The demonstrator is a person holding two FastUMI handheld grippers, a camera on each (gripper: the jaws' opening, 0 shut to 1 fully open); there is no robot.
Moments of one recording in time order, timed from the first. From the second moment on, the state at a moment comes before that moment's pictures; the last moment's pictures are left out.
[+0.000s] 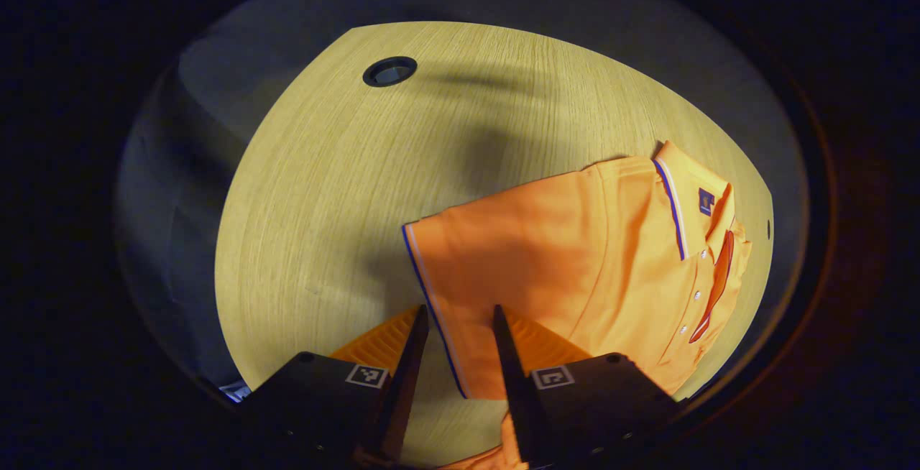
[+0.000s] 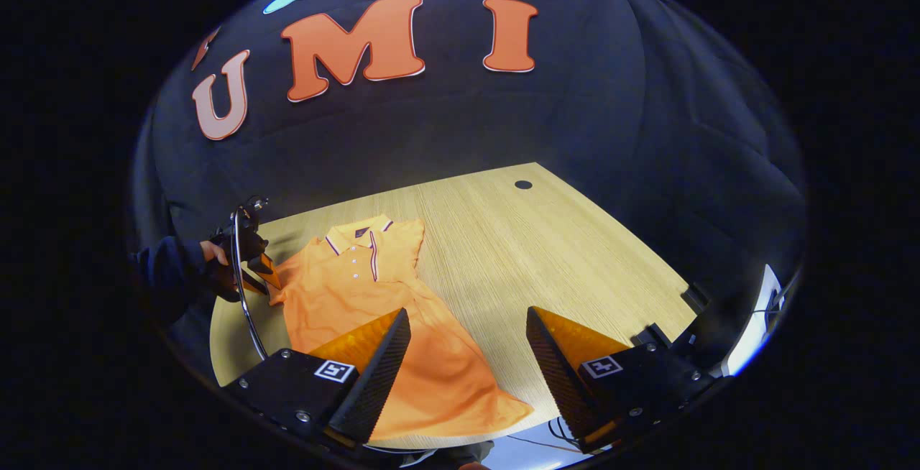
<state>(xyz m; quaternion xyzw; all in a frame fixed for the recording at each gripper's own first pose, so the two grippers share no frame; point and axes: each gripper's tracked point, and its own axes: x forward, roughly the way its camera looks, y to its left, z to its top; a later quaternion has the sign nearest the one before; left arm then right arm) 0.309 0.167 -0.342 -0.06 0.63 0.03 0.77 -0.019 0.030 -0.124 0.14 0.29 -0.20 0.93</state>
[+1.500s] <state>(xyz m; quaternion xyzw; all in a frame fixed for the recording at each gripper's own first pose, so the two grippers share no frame) 0.336 -0.005 -0.289 -0.07 0.55 -0.22 0.81 -0.042 0.016 -0.142 0.17 0.31 -0.24 0.90</state>
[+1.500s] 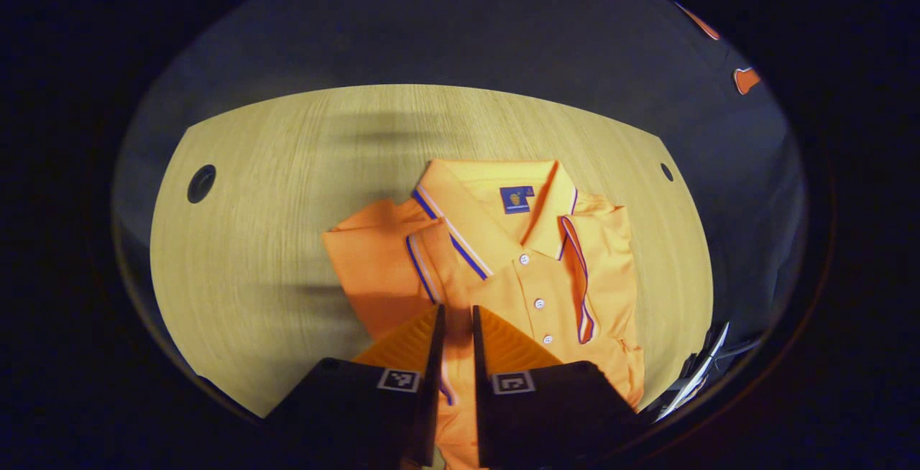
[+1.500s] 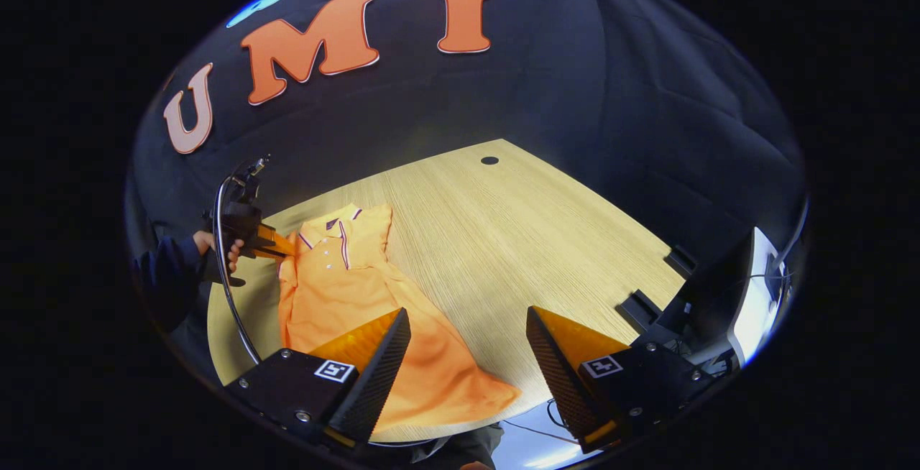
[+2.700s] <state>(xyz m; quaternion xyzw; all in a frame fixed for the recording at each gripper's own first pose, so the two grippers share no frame) 0.104 0.094 -0.229 -0.09 0.48 -0.12 0.86 -0.009 0.035 -0.210 0.07 0.40 0.02 0.92</state>
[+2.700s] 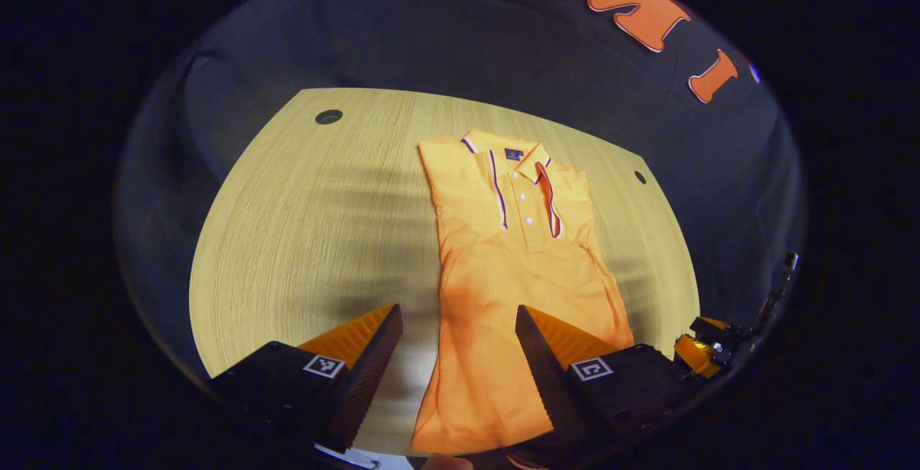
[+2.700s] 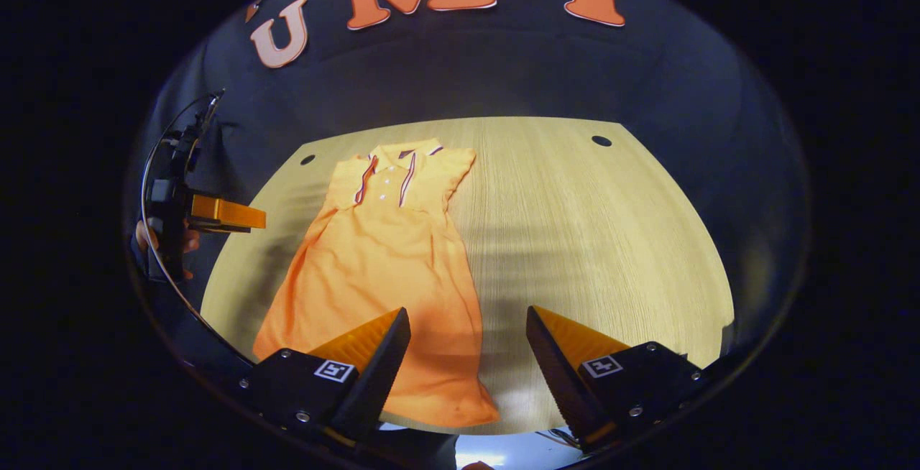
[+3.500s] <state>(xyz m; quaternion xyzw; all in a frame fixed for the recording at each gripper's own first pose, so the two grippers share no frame) -0.046 0.086 -0.304 -0.04 0.54 -0.11 0.83 -0.078 0.055 -0.281 0.03 0.46 0.07 0.88</state>
